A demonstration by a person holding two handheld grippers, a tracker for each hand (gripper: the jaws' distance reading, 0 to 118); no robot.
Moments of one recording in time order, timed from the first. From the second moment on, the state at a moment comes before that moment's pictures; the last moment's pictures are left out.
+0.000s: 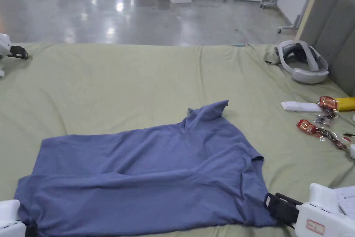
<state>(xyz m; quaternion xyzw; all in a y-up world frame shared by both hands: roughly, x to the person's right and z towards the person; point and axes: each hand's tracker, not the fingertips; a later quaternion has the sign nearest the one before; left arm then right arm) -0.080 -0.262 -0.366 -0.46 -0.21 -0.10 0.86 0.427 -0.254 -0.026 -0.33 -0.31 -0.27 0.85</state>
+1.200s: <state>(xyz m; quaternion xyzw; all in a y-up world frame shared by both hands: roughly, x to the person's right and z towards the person) -0.219 -0.192 -0.227 -0.42 -0.22 -0.01 0.88 0.345 -0.238 0.091 -0.40 -0.33 -0.14 0.84</state>
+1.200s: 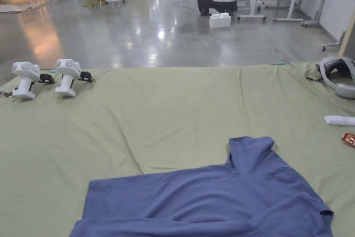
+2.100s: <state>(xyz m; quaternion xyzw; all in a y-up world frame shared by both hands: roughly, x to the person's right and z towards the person) -0.172 0.026 -0.015 0.05 -0.28 -0.05 0.96 0.186 -0.026 0.124 -0.03 -0.19 0.00 0.98</state>
